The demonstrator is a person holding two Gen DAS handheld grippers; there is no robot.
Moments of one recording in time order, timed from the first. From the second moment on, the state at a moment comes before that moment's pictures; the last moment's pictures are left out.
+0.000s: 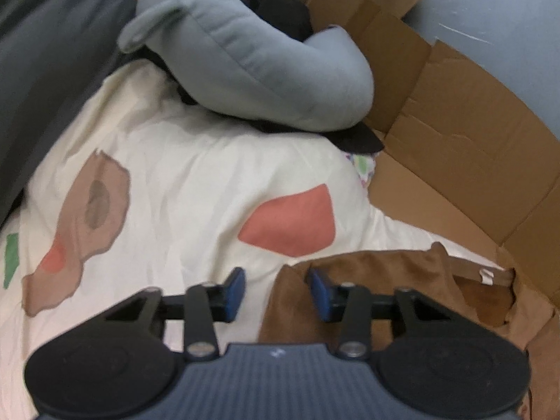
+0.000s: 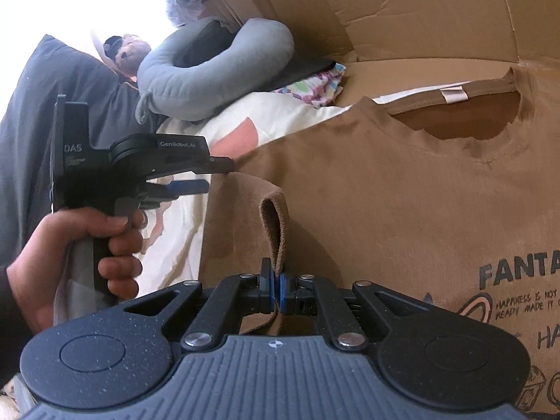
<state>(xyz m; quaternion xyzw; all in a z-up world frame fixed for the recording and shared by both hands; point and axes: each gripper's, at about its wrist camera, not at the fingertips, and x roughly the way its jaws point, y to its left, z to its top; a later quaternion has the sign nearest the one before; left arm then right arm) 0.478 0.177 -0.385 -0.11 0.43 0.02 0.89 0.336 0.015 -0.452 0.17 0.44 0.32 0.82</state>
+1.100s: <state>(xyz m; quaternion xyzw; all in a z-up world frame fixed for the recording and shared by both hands) 0.464 0.170 -0.379 -0.11 0.43 0.00 0.89 0.393 -0.018 -0.511 0.29 0.49 0.27 0.78</state>
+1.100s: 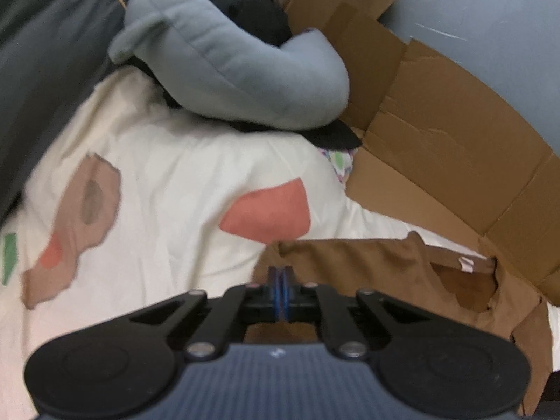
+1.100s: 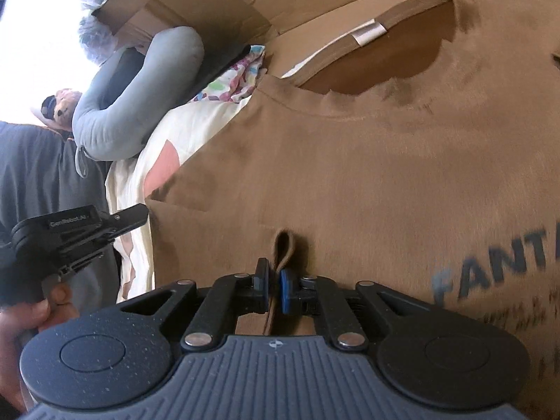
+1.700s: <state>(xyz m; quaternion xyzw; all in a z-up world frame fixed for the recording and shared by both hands) 0.488 0.179 -0.396 -0.10 0.45 0.04 0.88 0.410 -0.025 -0.496 0.24 0.45 0.25 0.82</state>
